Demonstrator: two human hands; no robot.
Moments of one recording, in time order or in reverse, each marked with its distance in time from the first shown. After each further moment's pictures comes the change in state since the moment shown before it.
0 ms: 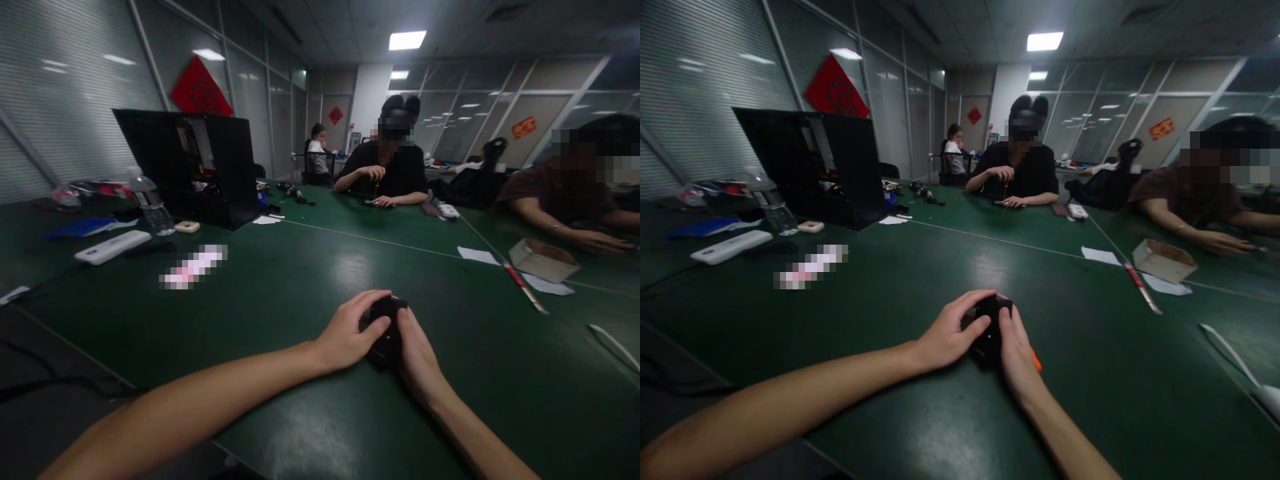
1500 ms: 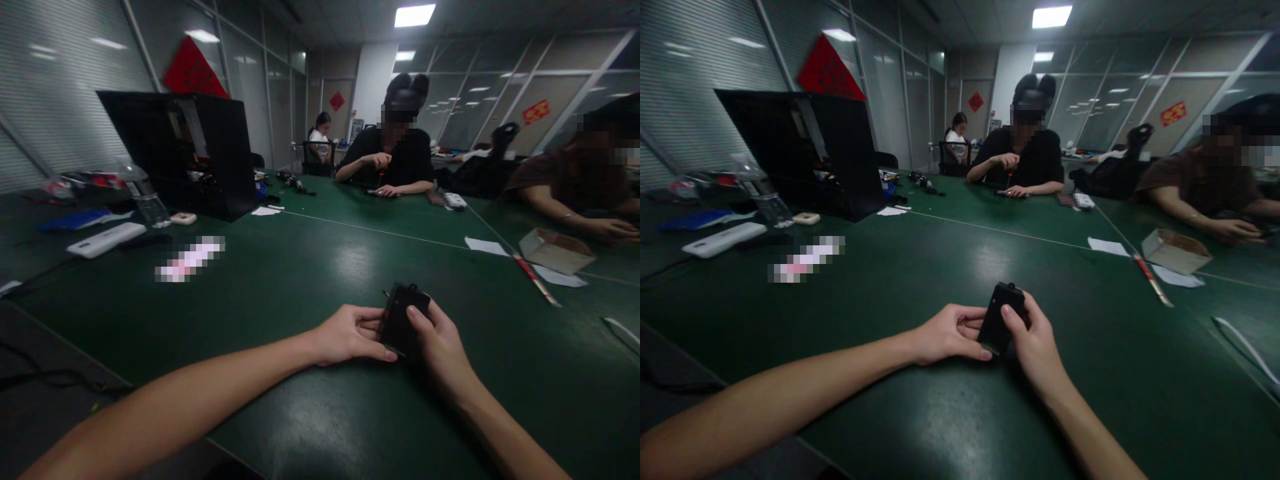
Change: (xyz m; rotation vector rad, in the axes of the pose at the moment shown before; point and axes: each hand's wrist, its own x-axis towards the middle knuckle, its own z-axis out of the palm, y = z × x) left_hand -0.009 -0.017 -0.005 -0.794 -0.322 -0.575; right_hand 0.008 -0.022 -0.017 -0.021 0.018 0.042
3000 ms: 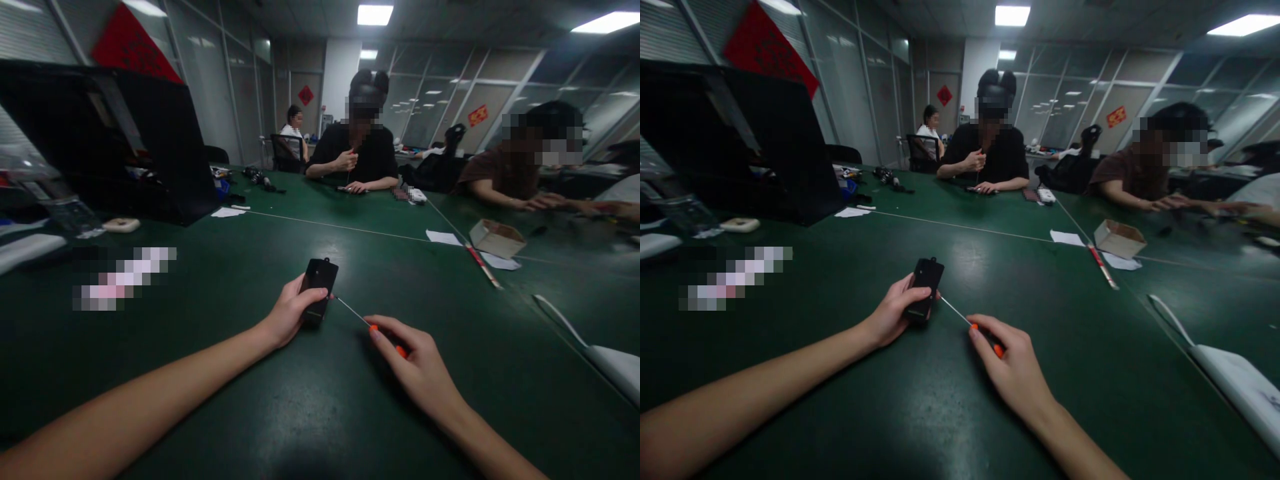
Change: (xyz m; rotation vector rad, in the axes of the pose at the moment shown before) left_hand 0.016 0.020 -0.032 0.062 0.445 0.201; right_hand -0.019 -0.003 -0.027 -0.479 -0.153 -0.187
